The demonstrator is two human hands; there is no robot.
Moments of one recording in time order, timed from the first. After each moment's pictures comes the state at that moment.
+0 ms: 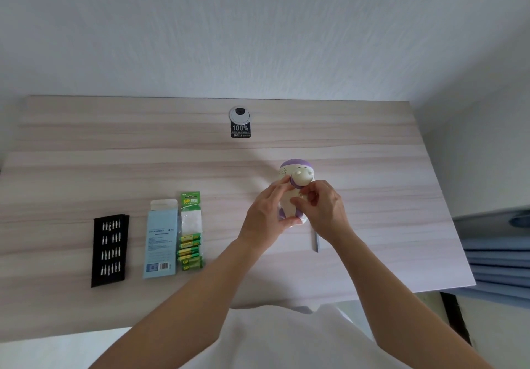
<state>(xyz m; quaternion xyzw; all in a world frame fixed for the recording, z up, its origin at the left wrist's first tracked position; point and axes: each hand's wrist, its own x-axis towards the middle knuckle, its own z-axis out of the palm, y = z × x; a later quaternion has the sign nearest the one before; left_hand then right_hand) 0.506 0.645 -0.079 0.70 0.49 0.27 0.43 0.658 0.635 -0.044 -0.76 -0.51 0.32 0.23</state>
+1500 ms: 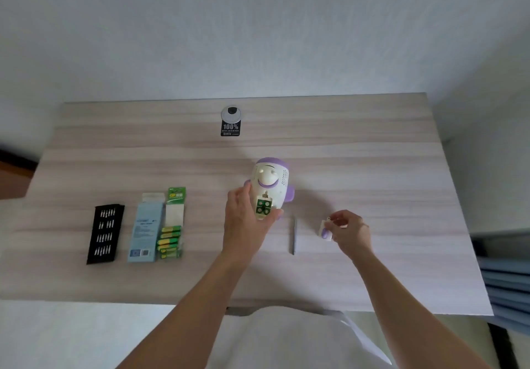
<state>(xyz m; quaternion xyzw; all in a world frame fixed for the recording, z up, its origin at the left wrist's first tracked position) 0.575 0.615 -0.068 0.58 0.71 0.24 0.32 0.806 0.592 -0.128 -0.79 -0.36 0.45 0.23</state>
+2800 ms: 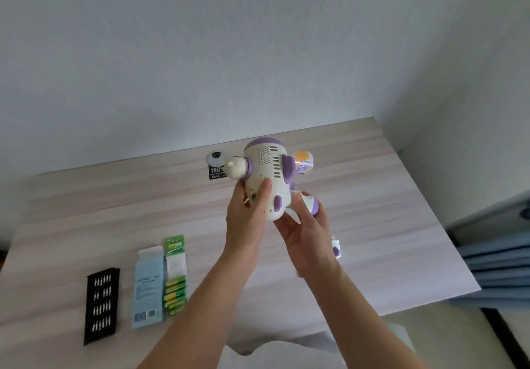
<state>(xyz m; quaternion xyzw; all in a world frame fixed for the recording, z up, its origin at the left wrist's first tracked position) 0.572 0.644 0.059 0.40 0.55 0.43 0.59 0.669 0.609 0.026 -0.41 0.00 0.61 0.68</state>
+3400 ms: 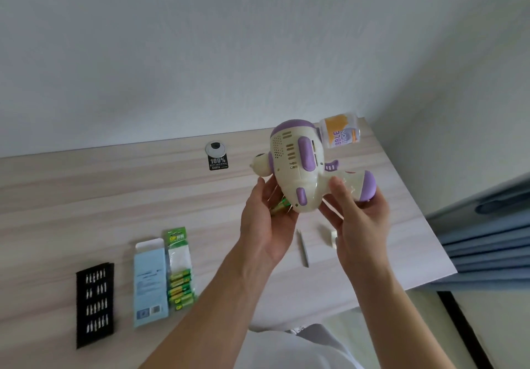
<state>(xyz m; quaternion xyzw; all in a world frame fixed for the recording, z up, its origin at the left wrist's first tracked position) 0.532 0.644 0.070 -0.03 0.35 0.42 0.84 0.638 0.585 0.096 -0.59 -0.17 0.39 0.69</state>
